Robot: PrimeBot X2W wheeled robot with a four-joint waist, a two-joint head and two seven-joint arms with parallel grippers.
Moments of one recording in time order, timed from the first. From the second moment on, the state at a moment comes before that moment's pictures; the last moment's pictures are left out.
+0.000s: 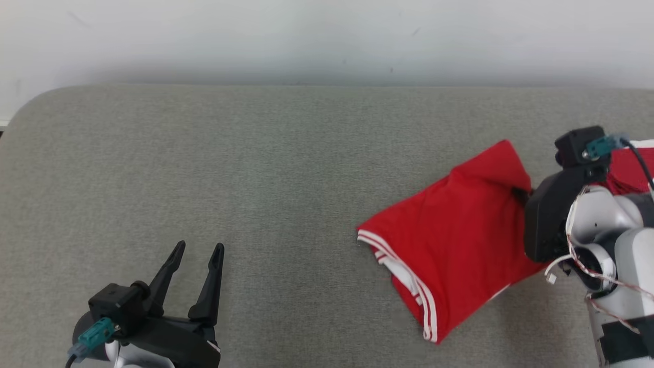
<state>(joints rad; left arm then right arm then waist) -0.23 0.37 -0.58 0.14 -0.61 0.13 -0.25 -0.39 -0.14 -0.07 0.05 0.21 0.13 0.89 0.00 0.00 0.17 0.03</state>
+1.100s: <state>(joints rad) -0.38 0.37 -0.65 0.12 -0.54 0.10 -0.22 -0.74 -0.30 -0.02 0.29 0.19 0.13 0.75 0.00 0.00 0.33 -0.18</state>
